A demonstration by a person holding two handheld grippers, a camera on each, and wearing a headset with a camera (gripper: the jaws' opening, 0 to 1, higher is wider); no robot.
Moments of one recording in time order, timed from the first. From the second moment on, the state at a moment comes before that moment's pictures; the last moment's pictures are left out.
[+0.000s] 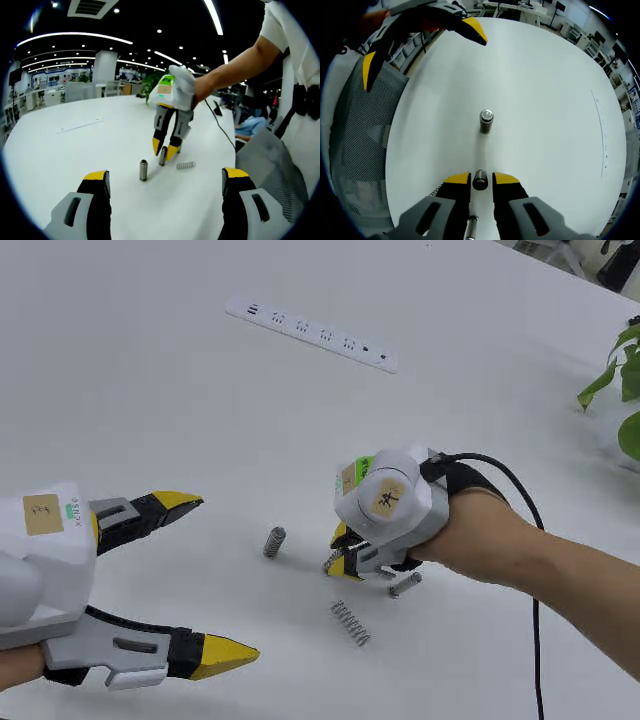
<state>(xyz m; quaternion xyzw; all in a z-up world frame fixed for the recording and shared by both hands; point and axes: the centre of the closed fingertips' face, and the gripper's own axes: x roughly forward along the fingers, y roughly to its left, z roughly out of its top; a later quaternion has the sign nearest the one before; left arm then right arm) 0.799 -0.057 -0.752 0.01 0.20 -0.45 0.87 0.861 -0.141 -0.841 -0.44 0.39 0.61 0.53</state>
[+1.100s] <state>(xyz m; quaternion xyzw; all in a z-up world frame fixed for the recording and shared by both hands) 0.792 -0.056 -0.741 0.05 0.21 -0.46 0.86 0.851 -0.179 -0.756 -0.28 0.33 0.58 0.69</state>
